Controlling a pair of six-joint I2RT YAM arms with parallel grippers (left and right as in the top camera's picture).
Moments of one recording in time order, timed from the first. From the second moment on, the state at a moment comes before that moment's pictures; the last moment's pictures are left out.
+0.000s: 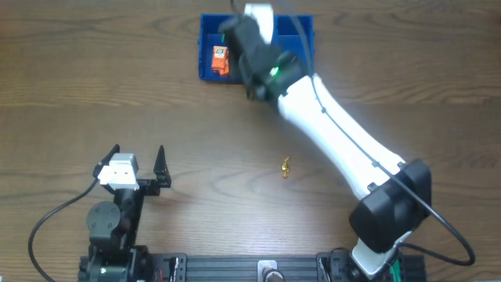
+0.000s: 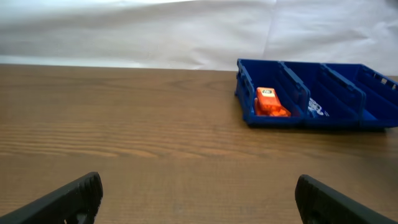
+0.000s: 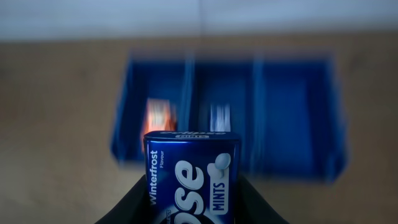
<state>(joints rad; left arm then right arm) -0.06 0.05 0.02 -0.12 0.03 -0.06 0.61 1.86 1.78 -0.69 0.35 0.47</state>
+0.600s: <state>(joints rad) -0.06 0.05 0.02 -0.12 0.02 -0.06 0.47 2.33 2.14 -0.70 0.32 0.33</state>
